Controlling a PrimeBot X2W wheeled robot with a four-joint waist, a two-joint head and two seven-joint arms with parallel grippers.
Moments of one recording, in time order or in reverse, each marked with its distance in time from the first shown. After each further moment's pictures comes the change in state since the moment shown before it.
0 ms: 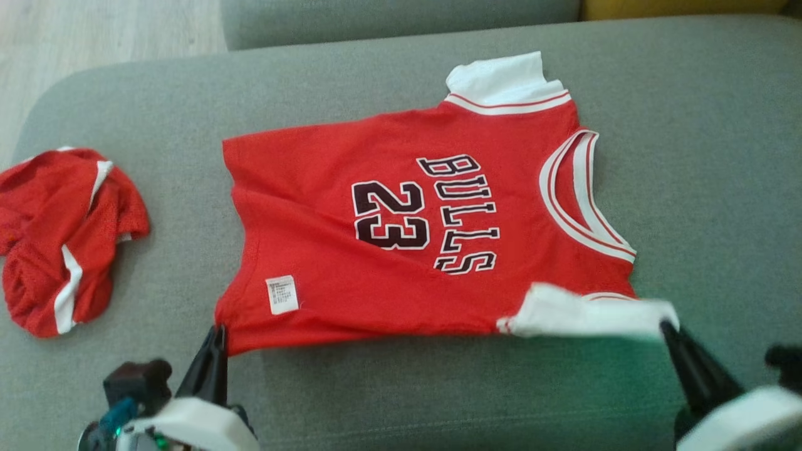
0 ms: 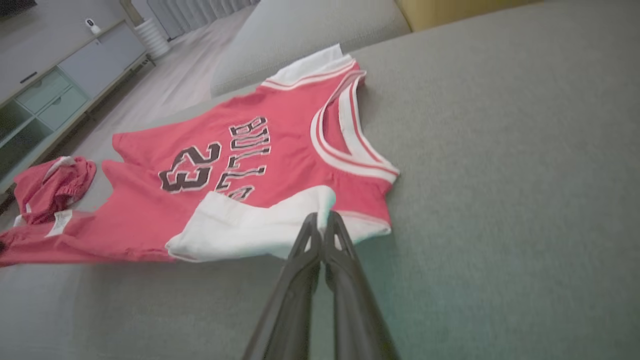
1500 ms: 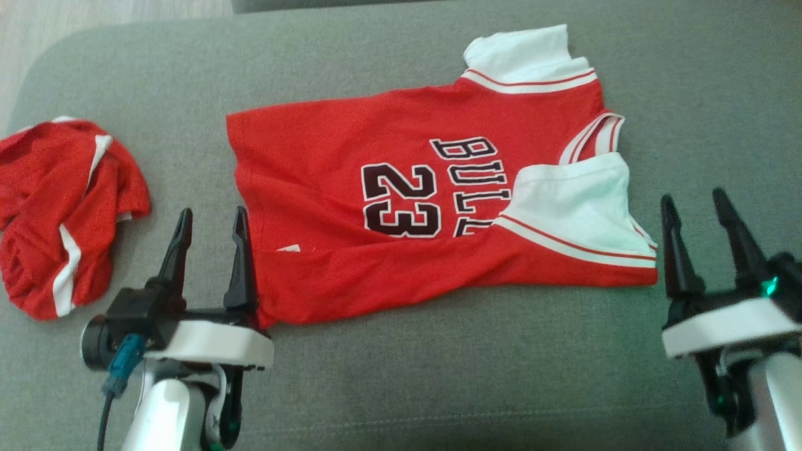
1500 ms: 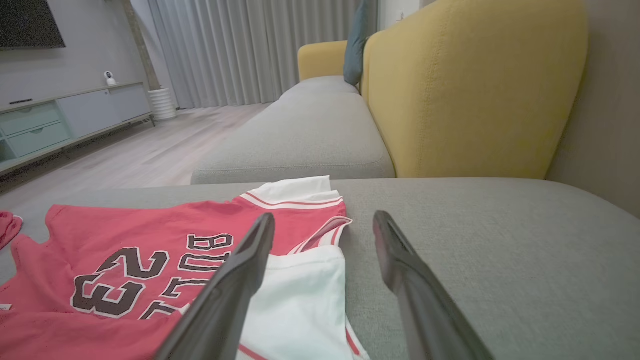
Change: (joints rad) left arm -0.289 -0.014 -0.063 0.104 0.058 0.053 -0.246; right arm -0.451 -0.017 0.039 0.385 -0.235 0.000 -0.420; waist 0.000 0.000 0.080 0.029
